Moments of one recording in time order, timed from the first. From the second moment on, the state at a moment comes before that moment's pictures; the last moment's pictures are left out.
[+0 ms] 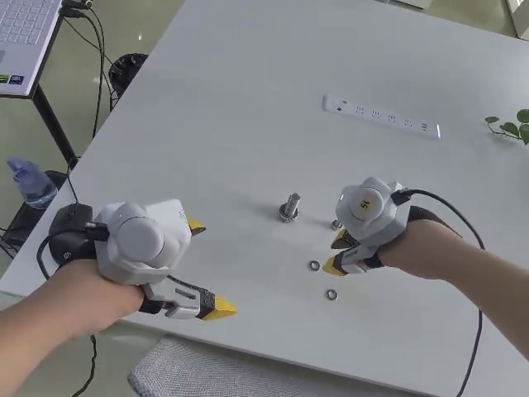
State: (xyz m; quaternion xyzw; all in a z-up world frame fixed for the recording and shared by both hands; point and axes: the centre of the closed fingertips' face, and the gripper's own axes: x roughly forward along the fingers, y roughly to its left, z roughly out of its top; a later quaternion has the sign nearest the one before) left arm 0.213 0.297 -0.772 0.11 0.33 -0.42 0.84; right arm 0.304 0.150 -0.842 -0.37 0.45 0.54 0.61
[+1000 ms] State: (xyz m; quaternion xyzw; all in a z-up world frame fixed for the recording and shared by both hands) left arm 0.207 0.297 -0.775 0.12 0.34 -0.44 0.83; right arm 0.301 0.157 -0.879 -0.38 0.44 0.52 0.62
